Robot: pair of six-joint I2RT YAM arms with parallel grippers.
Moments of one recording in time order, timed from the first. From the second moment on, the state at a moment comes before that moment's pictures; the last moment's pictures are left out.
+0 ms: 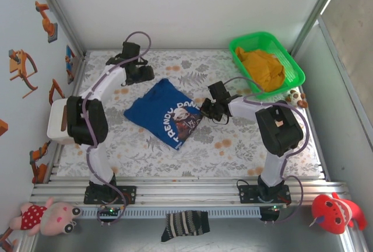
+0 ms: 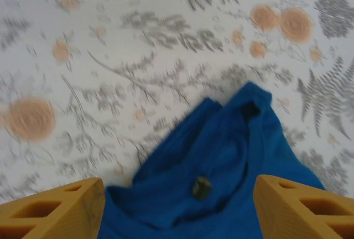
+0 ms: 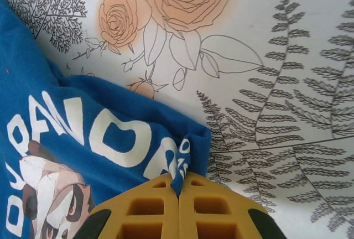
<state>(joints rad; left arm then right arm) -0.30 1.89 1.59 -0.72 0.01 -0.43 0.51 1.84 1.06 -0.24 -0.24 0.91</state>
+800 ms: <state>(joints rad) -0.38 2.26 1.76 -0.61 0.29 -0.60 0.68 1.45 0.68 -0.31 -0.11 1.04</state>
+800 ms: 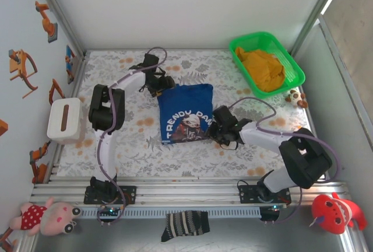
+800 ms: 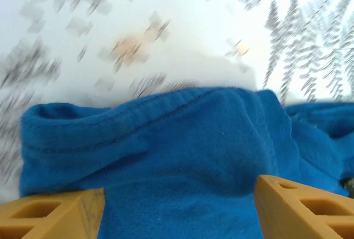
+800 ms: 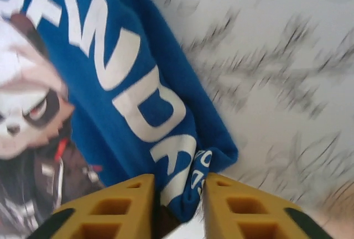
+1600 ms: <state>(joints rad) -0.29 2.22 1.82 -0.78 0.33 -0.34 0.39 1.99 1.54 -0.59 -0.12 0.54</state>
